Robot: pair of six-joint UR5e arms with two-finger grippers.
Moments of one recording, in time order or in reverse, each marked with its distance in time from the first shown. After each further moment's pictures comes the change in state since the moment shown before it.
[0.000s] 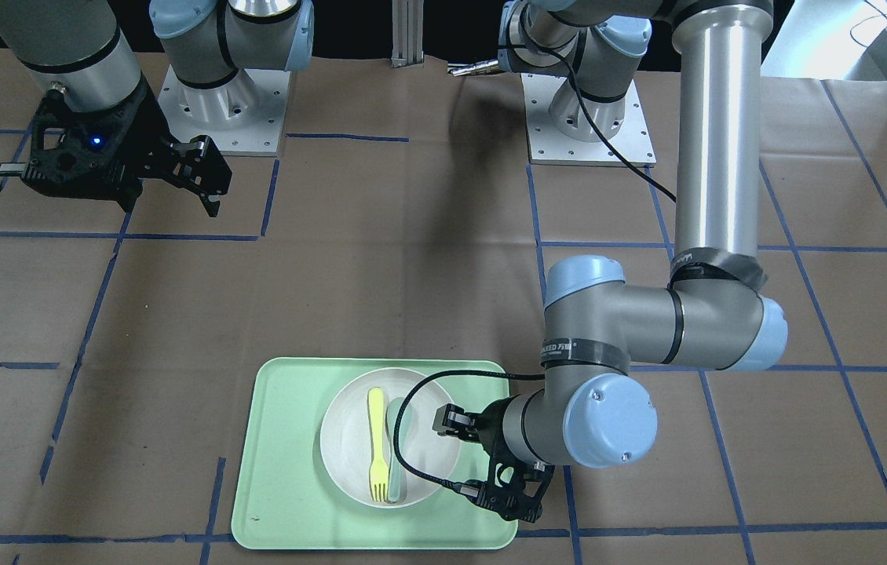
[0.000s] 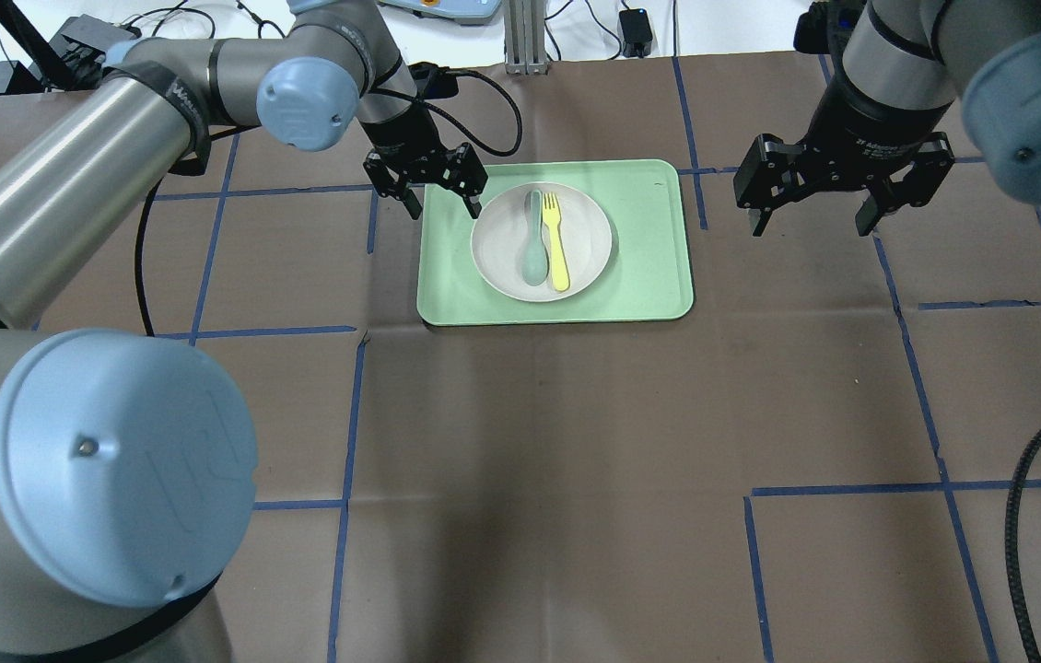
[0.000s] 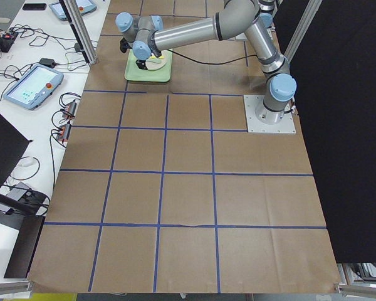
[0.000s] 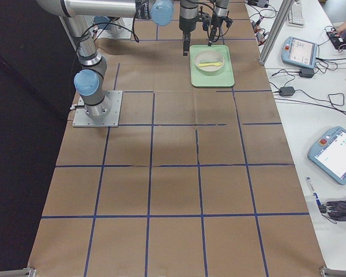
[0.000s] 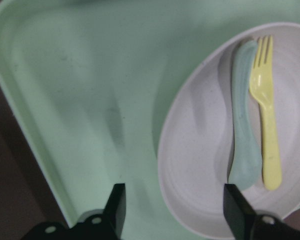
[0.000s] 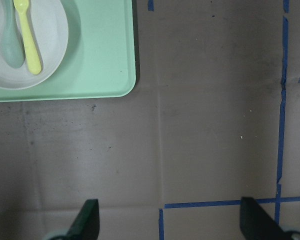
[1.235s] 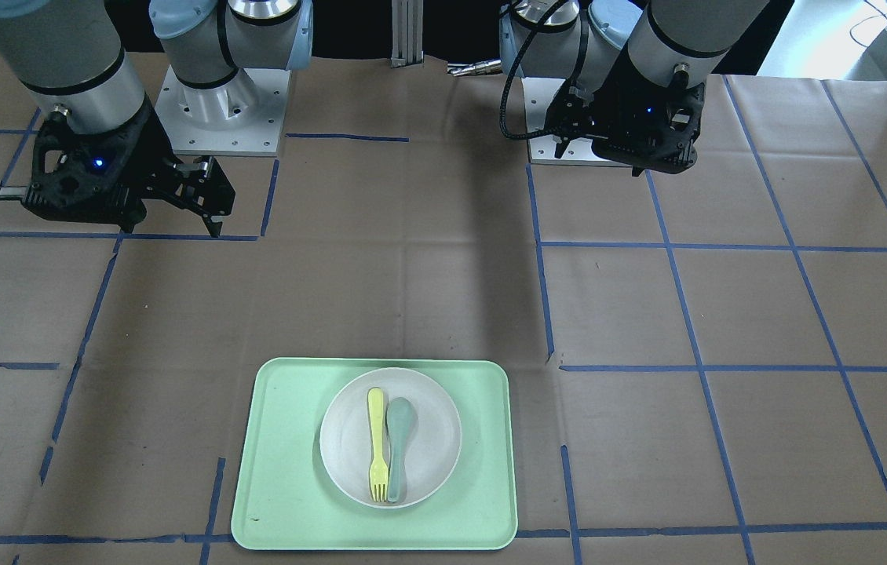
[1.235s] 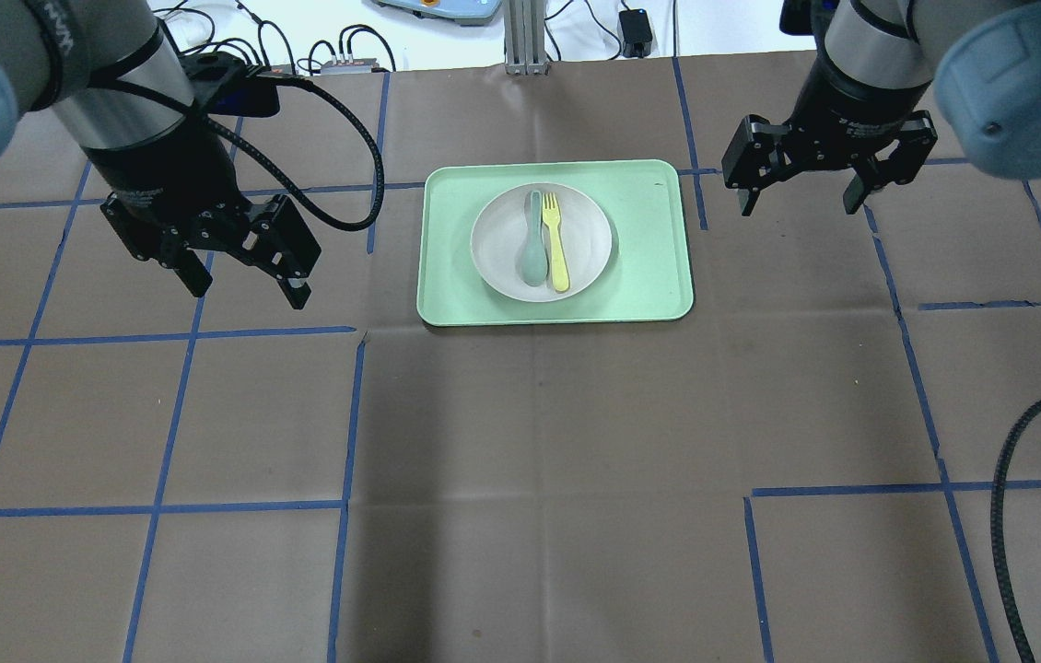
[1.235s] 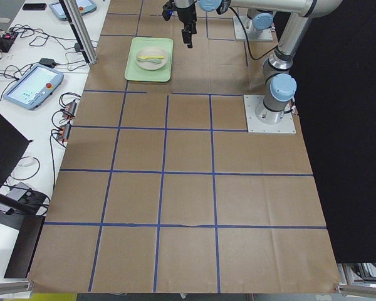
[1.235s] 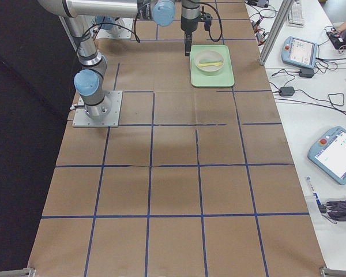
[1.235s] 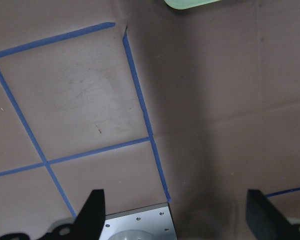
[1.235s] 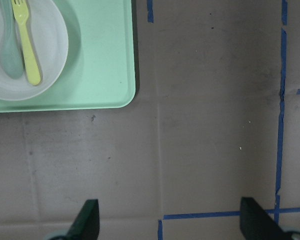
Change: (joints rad) left arm 0.085 0.666 -0.342 -0.278 0.184 0.013; right arm 0.040 0.088 -0.084 -0.027 -0.011 0.015
